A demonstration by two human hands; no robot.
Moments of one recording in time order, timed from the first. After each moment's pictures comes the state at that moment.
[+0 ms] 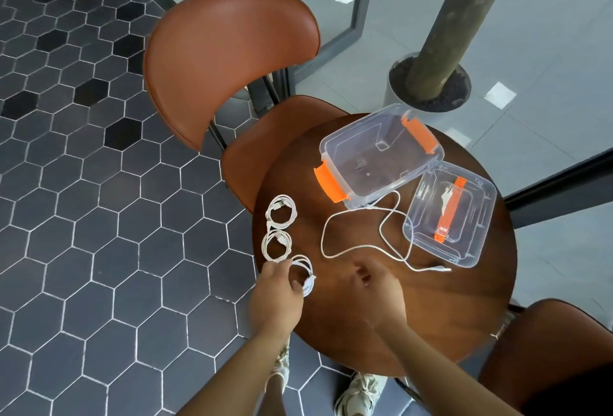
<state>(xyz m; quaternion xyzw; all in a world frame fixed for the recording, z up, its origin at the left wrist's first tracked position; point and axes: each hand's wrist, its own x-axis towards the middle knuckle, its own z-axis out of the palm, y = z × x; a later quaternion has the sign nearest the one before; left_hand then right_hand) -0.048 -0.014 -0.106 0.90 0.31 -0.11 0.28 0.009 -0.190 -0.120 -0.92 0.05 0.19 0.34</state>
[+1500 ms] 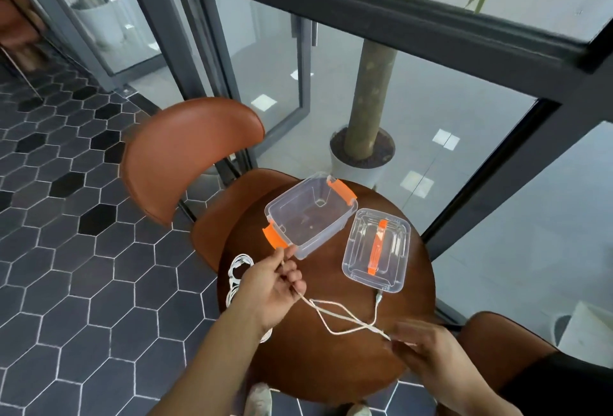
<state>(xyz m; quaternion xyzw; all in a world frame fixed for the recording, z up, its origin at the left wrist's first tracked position) 0.026 -0.081 0.100 0.28 0.39 -0.16 0.86 -0.024 -0.369 0.055 -0.90 -0.19 0.13 0.37</state>
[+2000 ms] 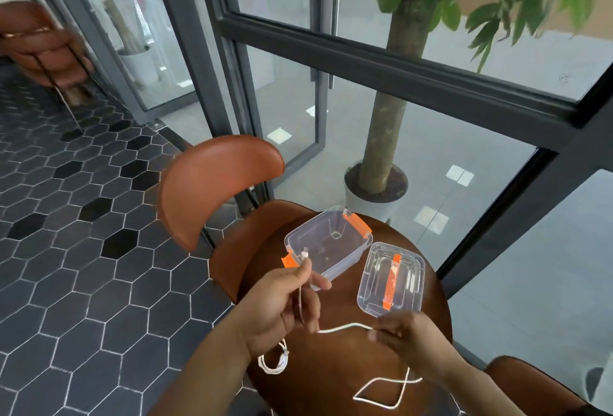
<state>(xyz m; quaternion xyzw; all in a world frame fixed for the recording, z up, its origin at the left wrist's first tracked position) 0.001 -0.059 0.190 0.56 0.13 -0.22 0.79 0.030 -0.318 0.088 -0.91 -0.16 0.21 0.32</state>
